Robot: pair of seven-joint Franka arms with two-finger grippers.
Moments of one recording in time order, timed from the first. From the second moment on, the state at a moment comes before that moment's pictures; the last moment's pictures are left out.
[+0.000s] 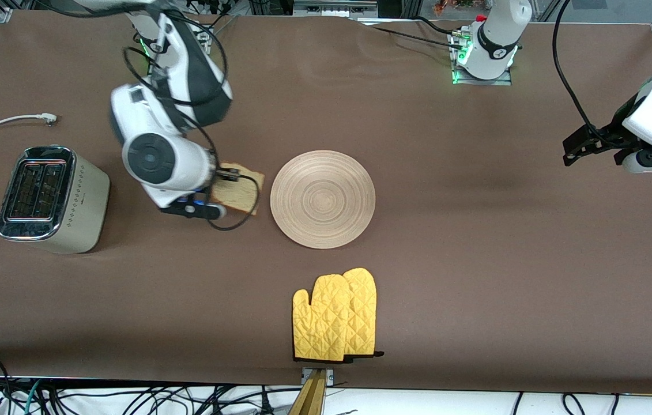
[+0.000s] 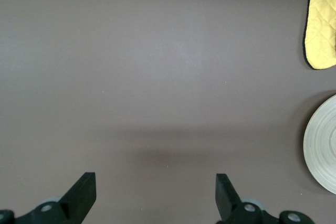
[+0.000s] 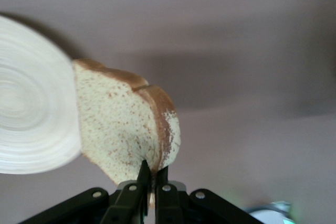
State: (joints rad) left arm -0.06 0.01 -0.01 -1.66 0.03 1.69 -0.11; right arm 0.51 0.43 -0.15 -1.43 0.09 1.51 0.48
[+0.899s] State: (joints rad) left arm -0.06 0.01 -0.01 -1.65 0.00 1.69 -0.11; right arm 0.48 0.39 -0.56 -1.42 -0.38 1.34 -0.13
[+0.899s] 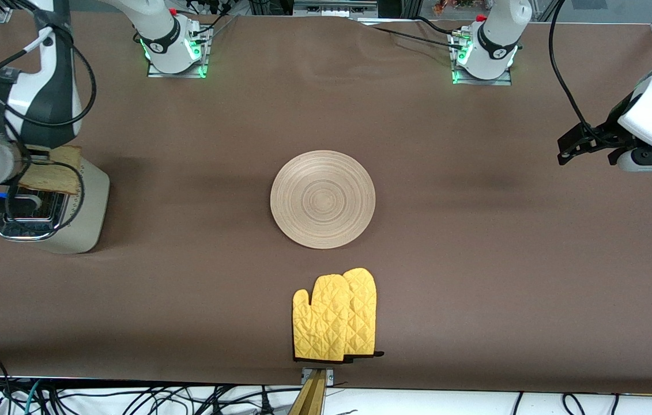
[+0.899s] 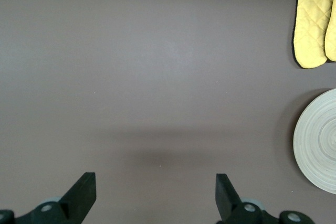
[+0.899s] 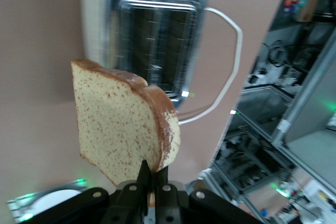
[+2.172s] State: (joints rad) left arm -0.06 0.01 -0.01 -1.65 0.00 1.69 -0.11; right arm 0.31 0.53 -0.56 -1.44 -0.43 1.63 -0.29
